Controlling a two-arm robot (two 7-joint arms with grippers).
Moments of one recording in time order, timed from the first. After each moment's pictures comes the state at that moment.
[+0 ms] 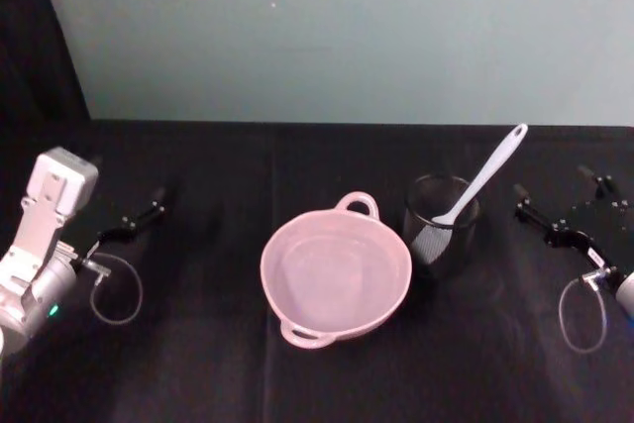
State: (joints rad) left arm -0.20 0.60 0.45 -1.41 -0.25 -0.12 0.03; right arm 0.03 0.57 -0.22 -1.58 0.43 -0.08 0.11
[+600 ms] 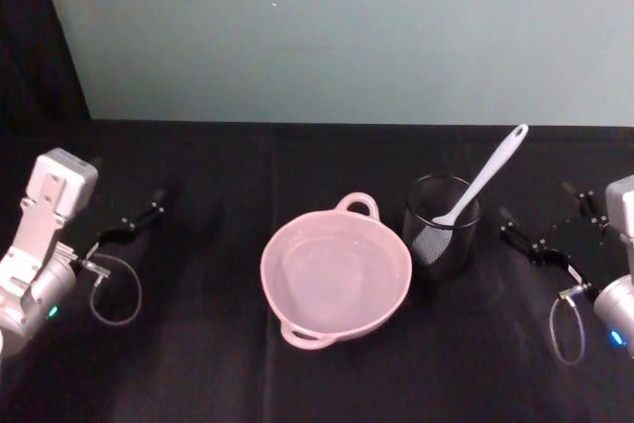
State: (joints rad) left arm -0.20 0.60 0.45 -1.41 -0.25 -0.12 0.03; right arm 0.08 0.52 -0.28 -1.46 0.24 -0.11 0.06
